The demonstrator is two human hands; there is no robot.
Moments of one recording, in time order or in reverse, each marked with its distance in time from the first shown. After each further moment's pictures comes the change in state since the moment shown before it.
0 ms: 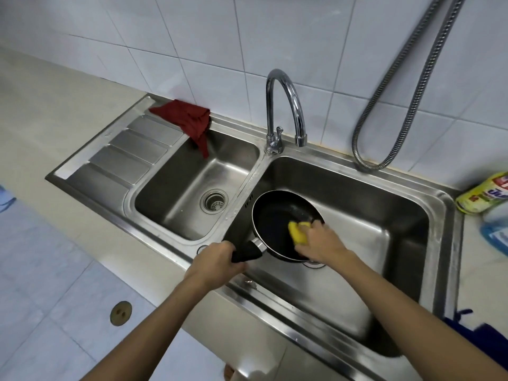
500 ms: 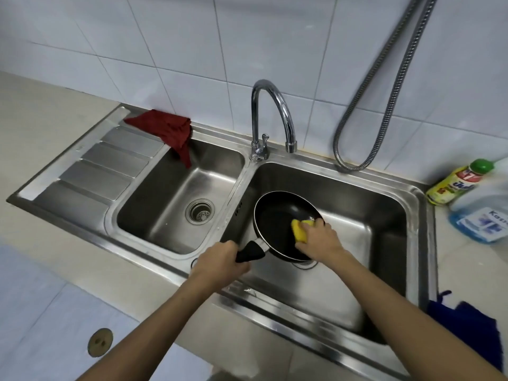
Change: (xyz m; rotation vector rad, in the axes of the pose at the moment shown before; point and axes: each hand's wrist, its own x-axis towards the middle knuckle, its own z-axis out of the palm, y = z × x) left_hand 0.022 -0.002 -0.009 0.036 -0.047 0.114; right_hand -0.013 -0.009 -0.012 0.052 0.041 0.240
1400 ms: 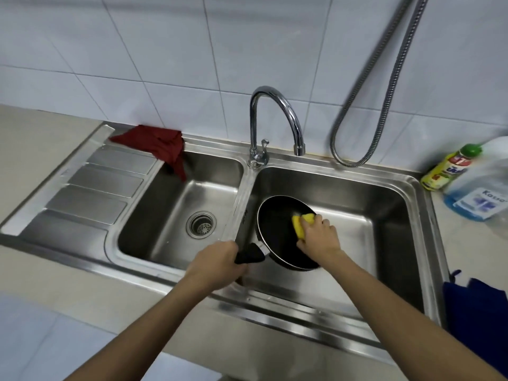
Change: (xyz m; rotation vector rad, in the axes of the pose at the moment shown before) left_hand 0.010 -0.038 -0.044 0.167 -0.053 0.168; right_hand -0.001 -0.049 0.011 -0.210 0.158 0.056
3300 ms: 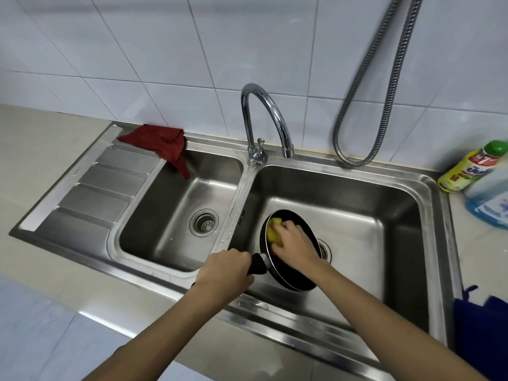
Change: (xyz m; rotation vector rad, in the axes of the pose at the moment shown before) left_hand 0.008 0.055 0.011 0.372 0.012 0.021; right_hand 0.020 -0.016 0.024 0.465 0.011 -0.281
